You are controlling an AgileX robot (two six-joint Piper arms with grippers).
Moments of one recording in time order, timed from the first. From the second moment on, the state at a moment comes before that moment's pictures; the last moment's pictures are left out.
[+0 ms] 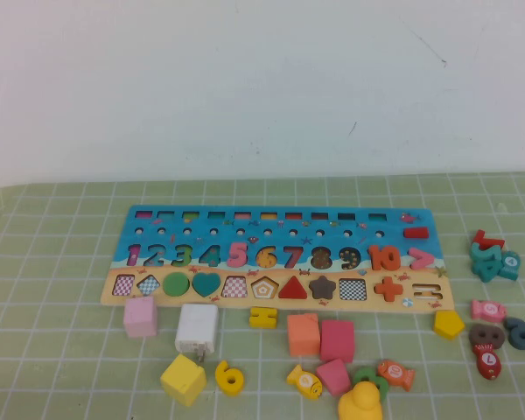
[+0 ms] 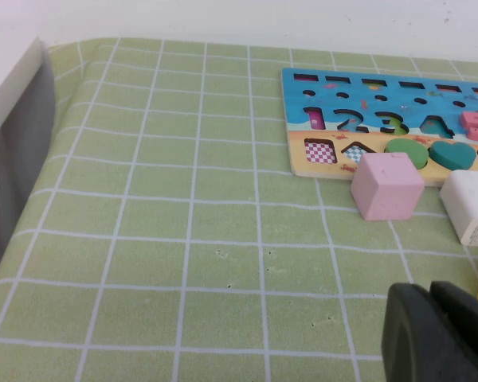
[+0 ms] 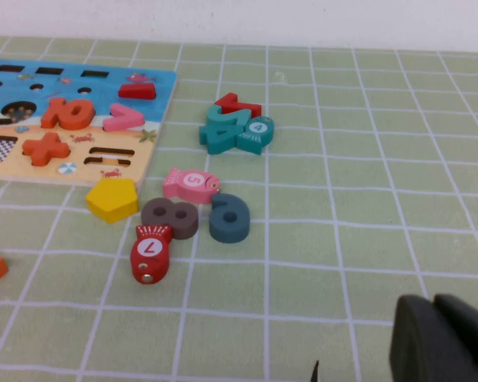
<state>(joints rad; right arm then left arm) 0.06 -0.01 0.02 -0.13 0.42 0.10 -0.05 -0.01 0.02 -0.11 0.38 -0.06</state>
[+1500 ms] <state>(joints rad) 0.06 -0.01 0.02 -0.13 0.42 0.10 -0.05 -0.01 0.03 -0.18 0.22 -0.14</state>
